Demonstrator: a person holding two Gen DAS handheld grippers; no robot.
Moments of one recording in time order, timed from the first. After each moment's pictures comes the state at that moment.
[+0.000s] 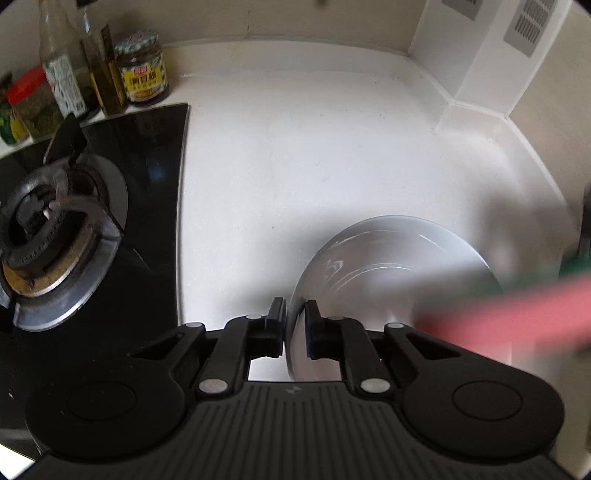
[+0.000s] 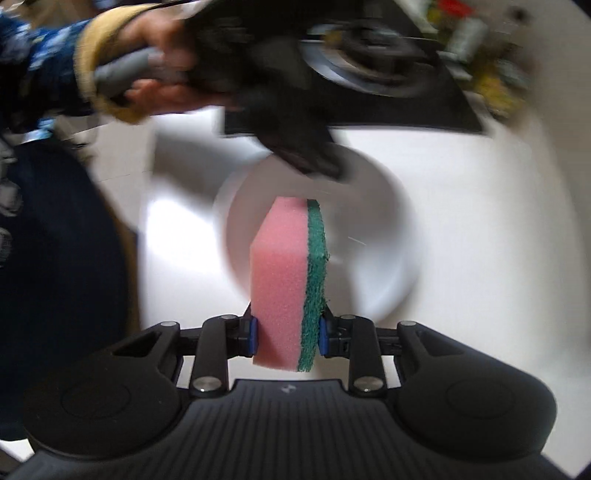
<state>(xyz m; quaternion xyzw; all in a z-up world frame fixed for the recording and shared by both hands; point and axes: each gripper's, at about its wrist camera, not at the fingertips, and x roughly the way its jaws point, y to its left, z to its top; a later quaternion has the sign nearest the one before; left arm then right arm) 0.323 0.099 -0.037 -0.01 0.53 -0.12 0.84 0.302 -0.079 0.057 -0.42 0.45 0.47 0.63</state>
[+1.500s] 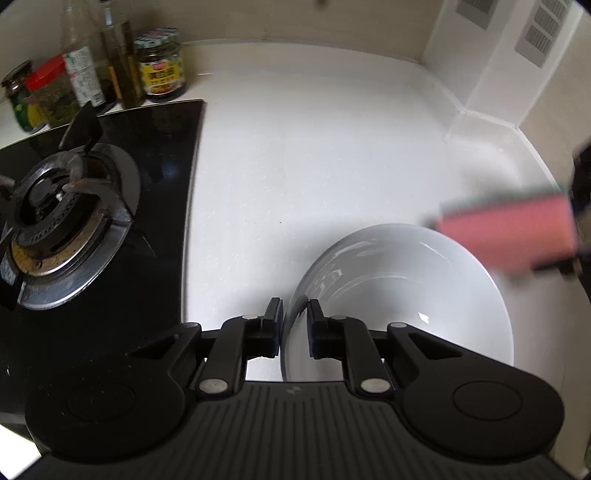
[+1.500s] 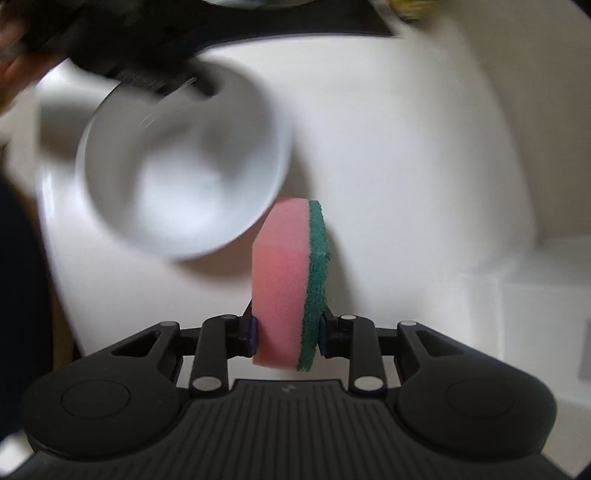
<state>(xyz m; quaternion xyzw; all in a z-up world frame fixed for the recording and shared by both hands) 0.318 0.093 -0.033 -0.01 0.53 -0.10 0.84 0.335 -0.053 0.026 -0.46 0.50 0.32 0.66</state>
